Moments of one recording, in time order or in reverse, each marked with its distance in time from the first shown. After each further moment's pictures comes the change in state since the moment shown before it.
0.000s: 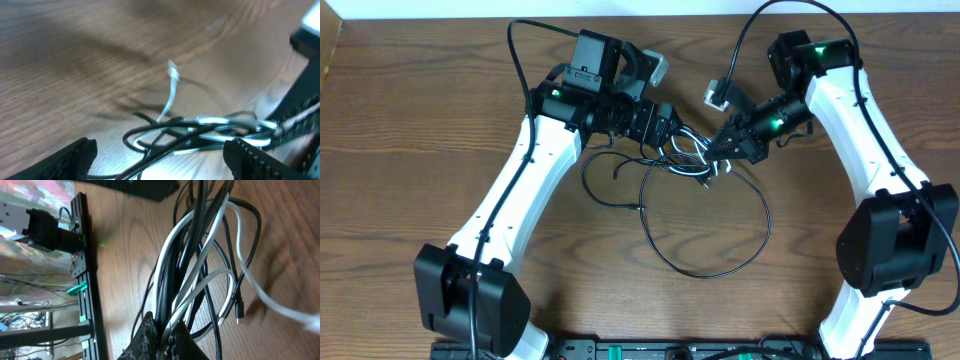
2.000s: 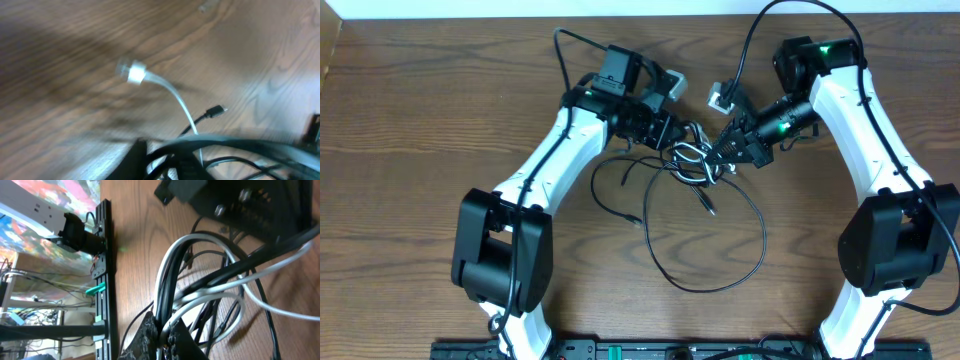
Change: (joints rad) left arm -0.011 0.192 -0.055 0.184 0.128 0.014; right arm -0.021 0.001 -0.001 -0.101 -0.100 -0.121
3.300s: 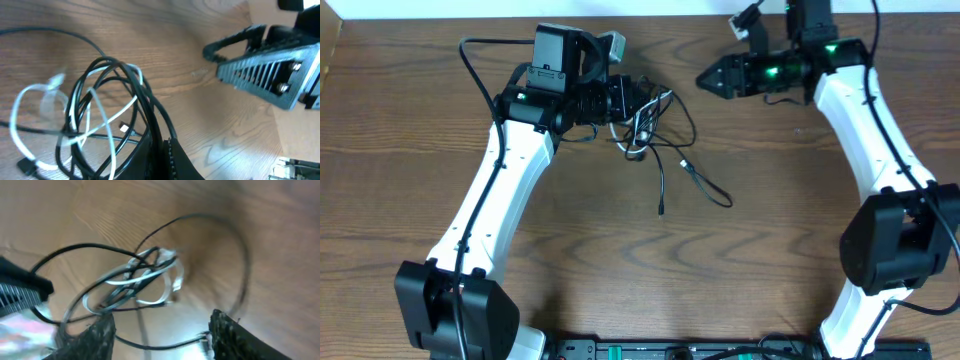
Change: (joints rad) left arm 0.123 -0.250 -0.001 -0.035 -0.017 -0.414; right arm -0.006 0.000 -0.001 0.771 0.172 1.094
